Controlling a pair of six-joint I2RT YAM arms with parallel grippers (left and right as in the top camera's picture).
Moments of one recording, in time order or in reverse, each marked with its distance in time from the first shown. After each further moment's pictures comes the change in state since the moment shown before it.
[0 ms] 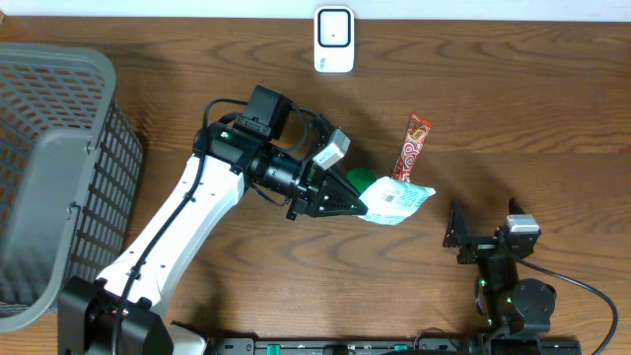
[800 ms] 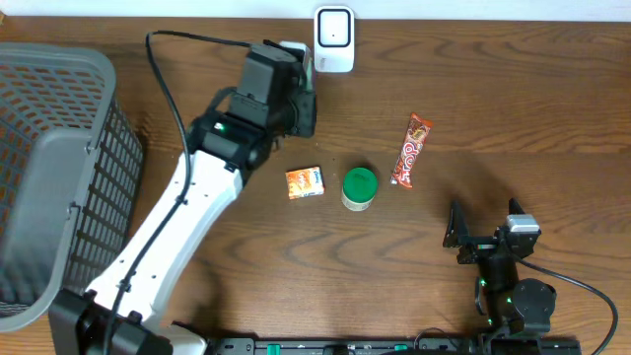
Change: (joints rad) left arm -0.021 -0.009 0.135 0.356 -1.456 -0.940; right arm 0.000 0.000 0.000 0.000 0.000 0.000
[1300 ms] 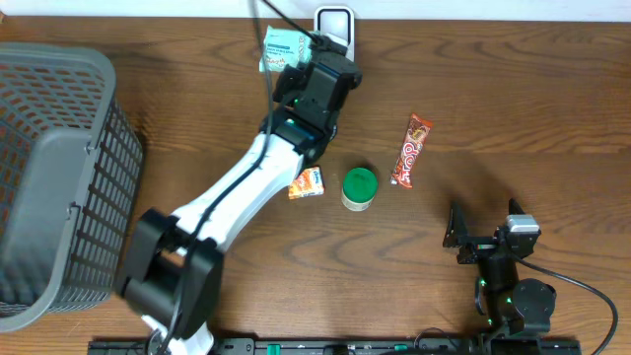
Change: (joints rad) left arm -0.132 0.301 0.005 0.451 -0.663 0.424; right arm 0.000 0.000 0.000 0.000 0.000 0.000
